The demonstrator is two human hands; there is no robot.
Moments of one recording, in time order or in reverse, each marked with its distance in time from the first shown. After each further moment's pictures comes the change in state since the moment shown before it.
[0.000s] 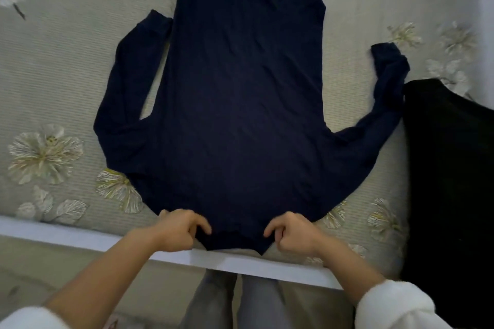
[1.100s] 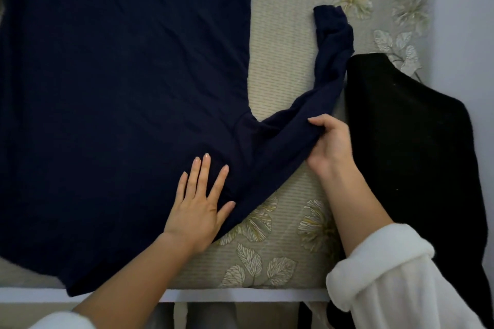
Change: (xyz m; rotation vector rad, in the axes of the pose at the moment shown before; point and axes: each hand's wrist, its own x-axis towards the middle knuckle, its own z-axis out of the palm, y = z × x) left_hand 0.145 0.191 0.045 0.186 0.518 0.051; right_hand 0.021 0.131 -0.189 1.709 0.684 0.091
